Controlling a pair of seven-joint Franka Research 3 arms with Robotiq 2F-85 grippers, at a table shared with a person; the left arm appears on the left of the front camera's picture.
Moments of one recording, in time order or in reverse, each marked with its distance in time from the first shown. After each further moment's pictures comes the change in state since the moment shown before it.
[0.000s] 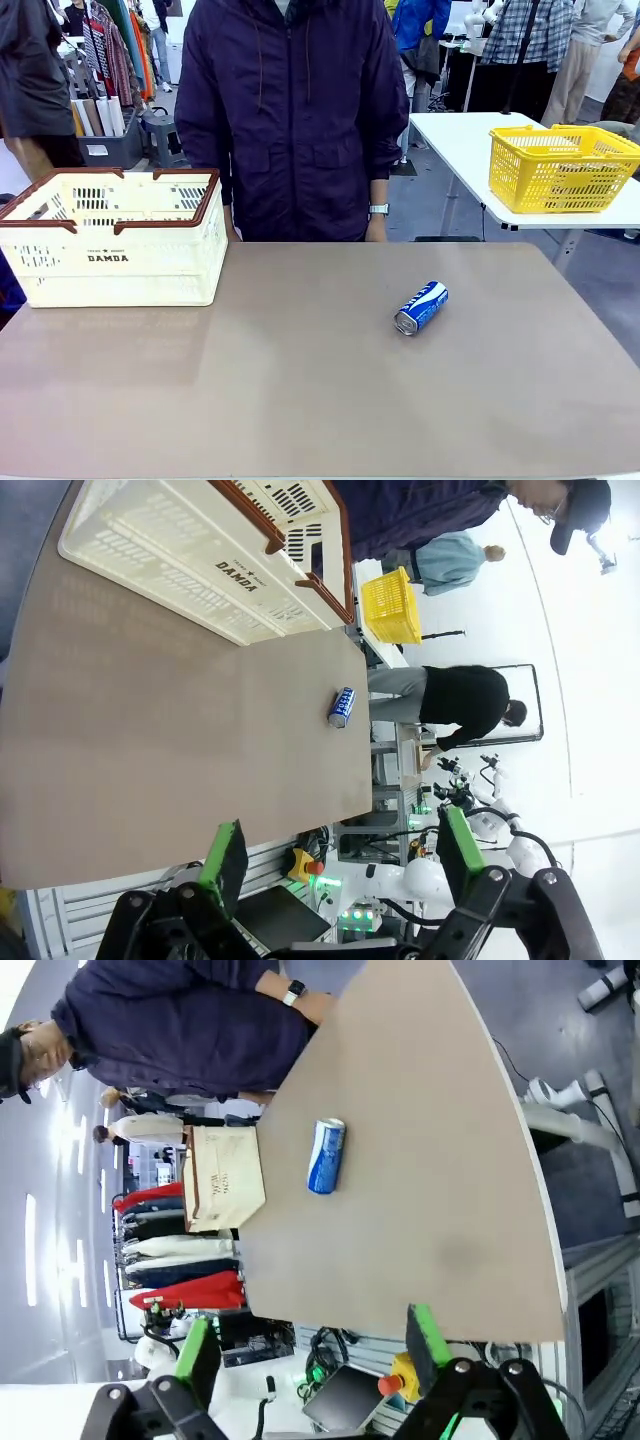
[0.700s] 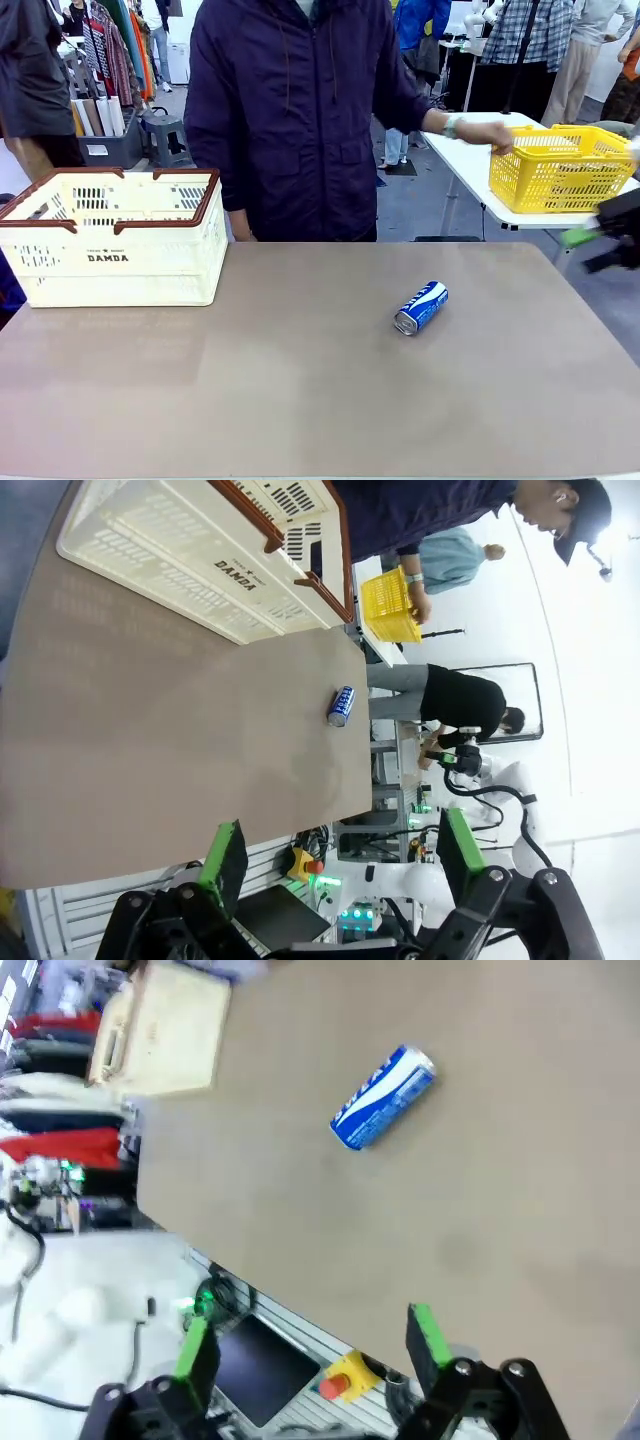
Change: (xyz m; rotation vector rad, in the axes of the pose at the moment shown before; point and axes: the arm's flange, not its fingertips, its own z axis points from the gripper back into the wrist) left arm 0.000 -0.001 0.000 -0.001 0.003 -0.001; right arm -0.020 0.151 -0.267 -0.269 0.394 0.437
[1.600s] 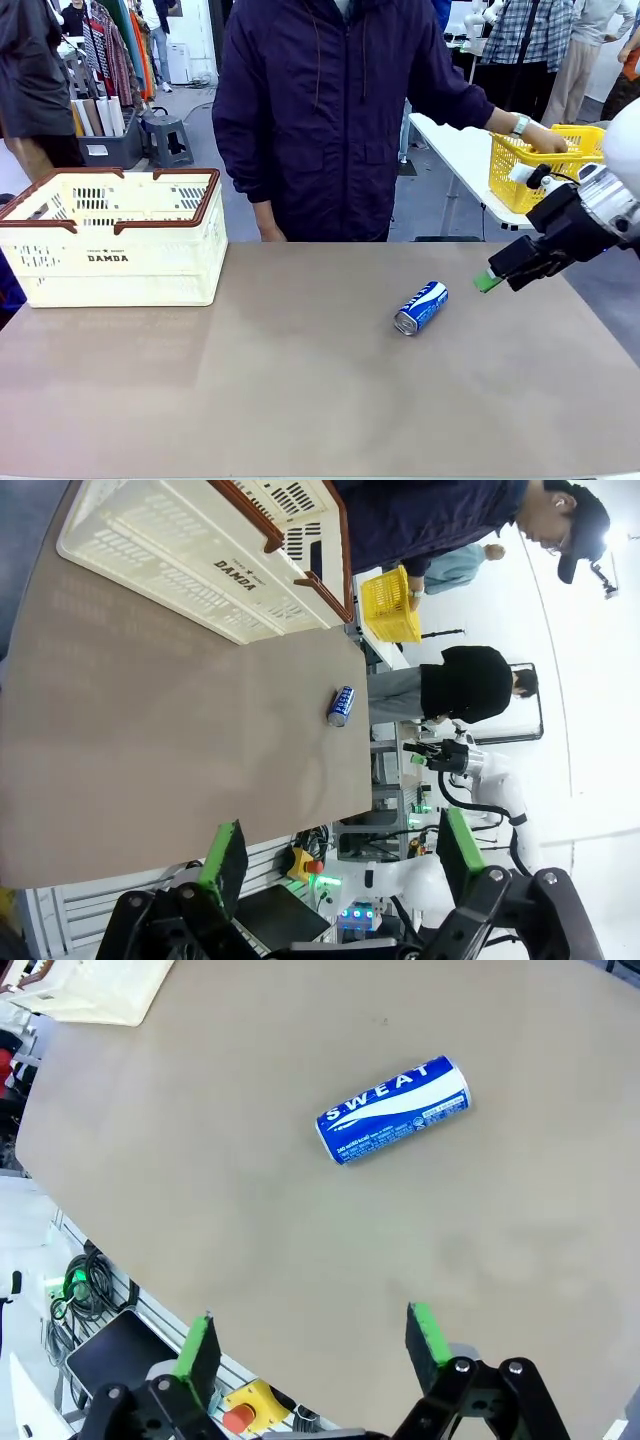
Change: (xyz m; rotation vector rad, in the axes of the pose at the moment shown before) left arm 0.000 0.000 0.001 0.000 -0.001 0.000; right arm -0.003 0.055 -0.101 -0.273 0.047 0.269
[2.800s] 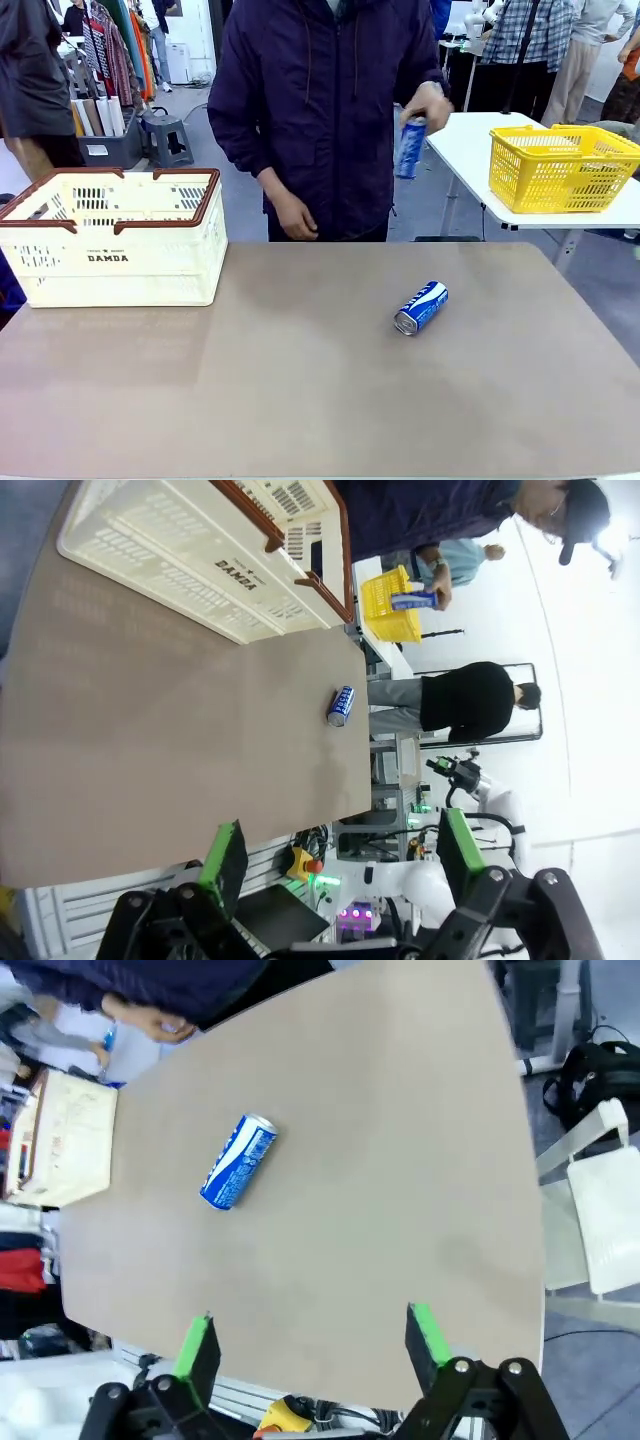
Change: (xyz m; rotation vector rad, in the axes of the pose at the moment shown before) left arm 0.000 0.001 0.000 0.000 0.002 0.003; right arm -0.109 -0.130 0.144 -0.004 -0.304 -0.466
